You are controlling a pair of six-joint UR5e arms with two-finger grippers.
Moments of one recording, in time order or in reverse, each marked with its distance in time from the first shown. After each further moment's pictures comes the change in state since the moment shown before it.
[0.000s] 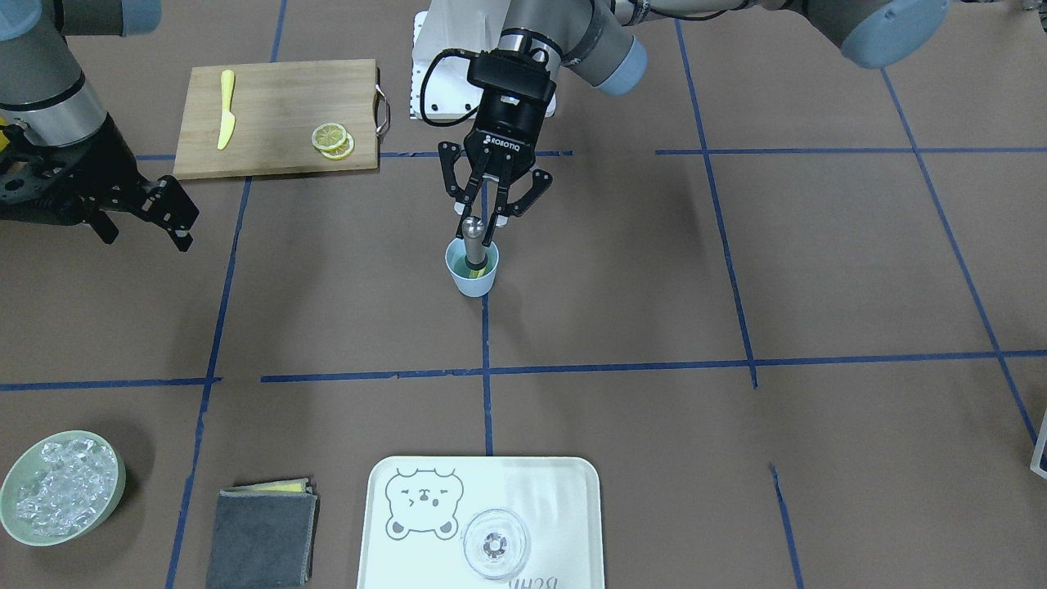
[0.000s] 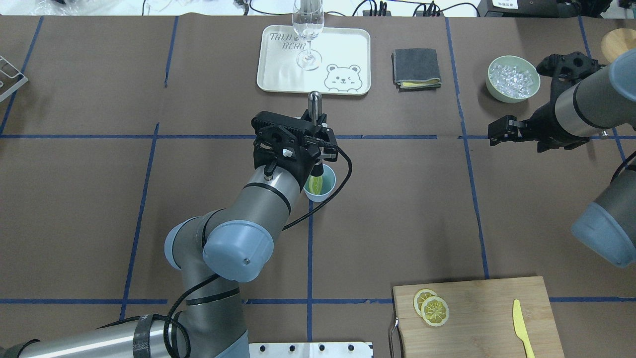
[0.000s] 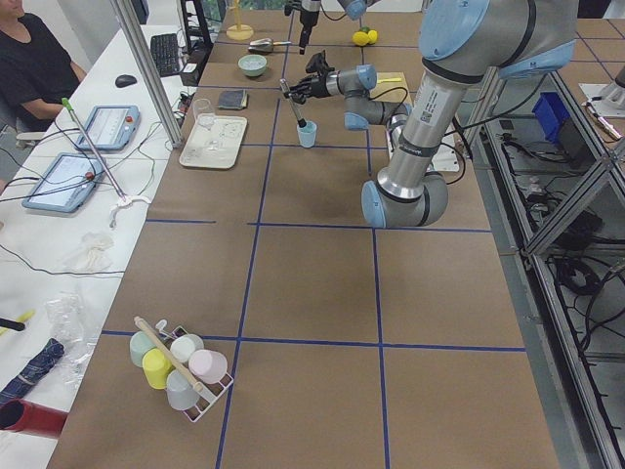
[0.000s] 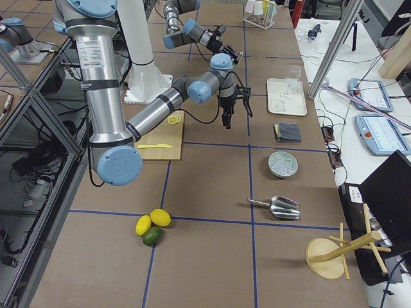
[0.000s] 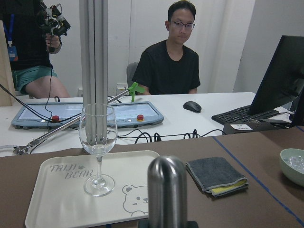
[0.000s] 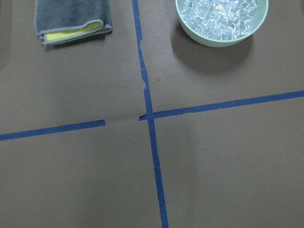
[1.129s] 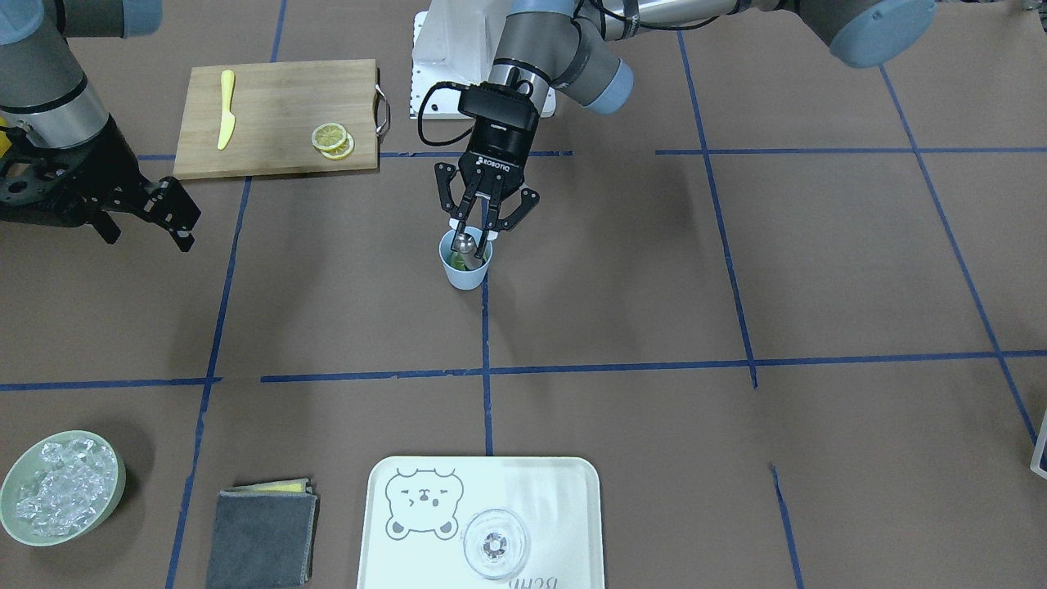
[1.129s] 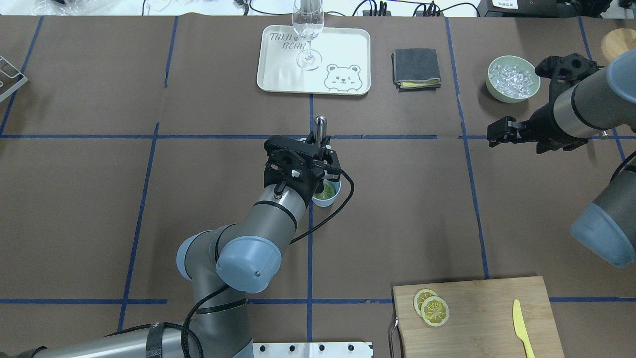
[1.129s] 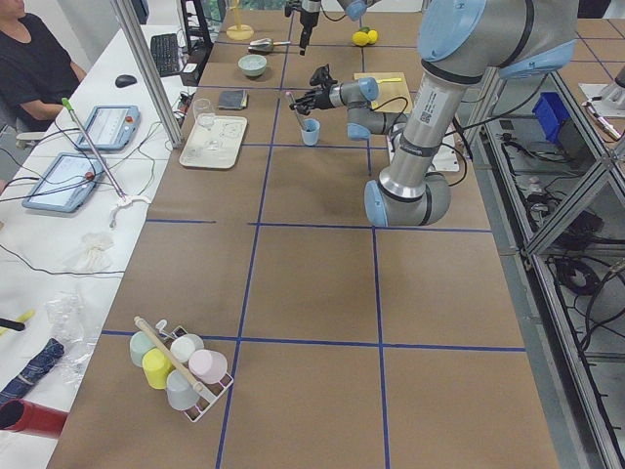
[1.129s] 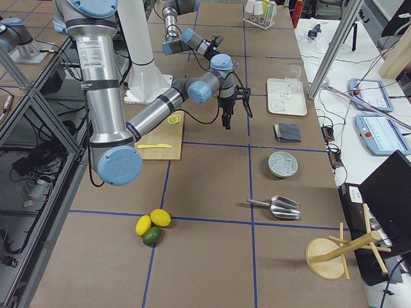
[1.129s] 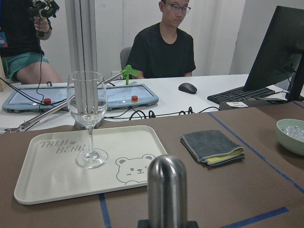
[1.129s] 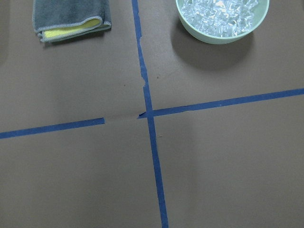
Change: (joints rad) left arm 0.036 -0.002 0.087 -0.059 -0.001 0.012; right arm -0.002 0.000 -0.004 0.000 0.003 0.002
